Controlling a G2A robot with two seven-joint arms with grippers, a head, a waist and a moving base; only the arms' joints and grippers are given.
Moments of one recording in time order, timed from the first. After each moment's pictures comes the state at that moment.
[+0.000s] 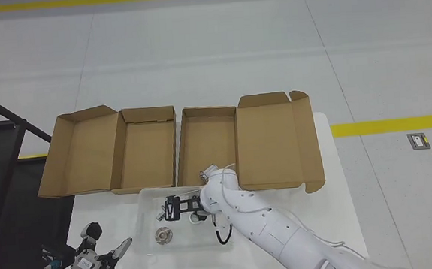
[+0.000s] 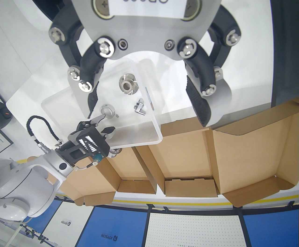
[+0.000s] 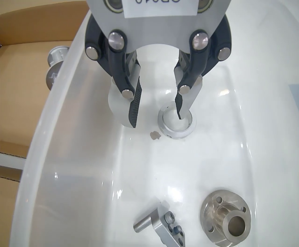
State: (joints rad) left arm 1.83 -1.12 -1.86 -1.80 1.07 -0.59 0.21; right arm -0.40 -1.78 0.60 -0.66 -1.49 -0.76 0.66
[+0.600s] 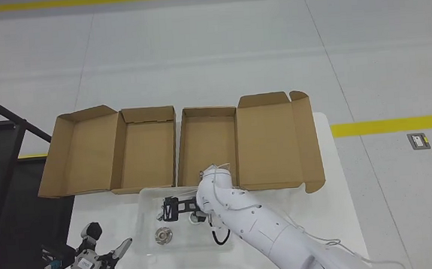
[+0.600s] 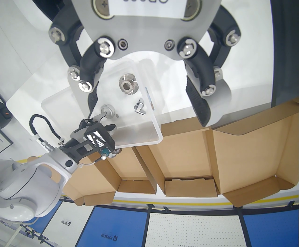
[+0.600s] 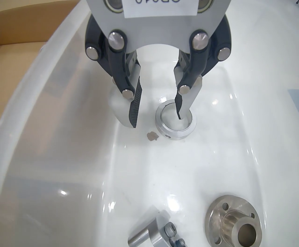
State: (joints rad) left arm 1.83 -1.12 -1.86 -1.80 1.07 -0.59 0.21; right arm -0.34 -1.86 0.55 -0.49 -1.45 -0.74 0.68
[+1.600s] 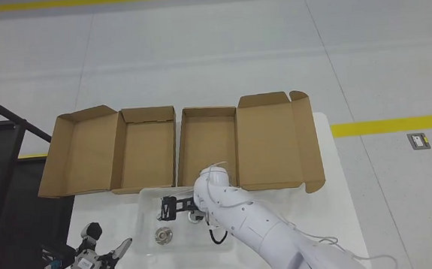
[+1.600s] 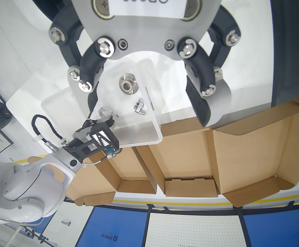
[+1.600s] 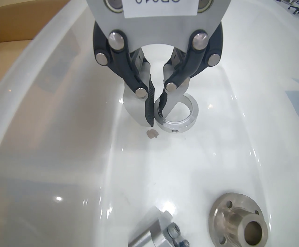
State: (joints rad) left arm 1.83 -1.12 -1.86 -1.80 1.07 -0.59 0.21; right arm -0.27 -1.94 0.51 -0.32 -1.47 -0.77 0.55
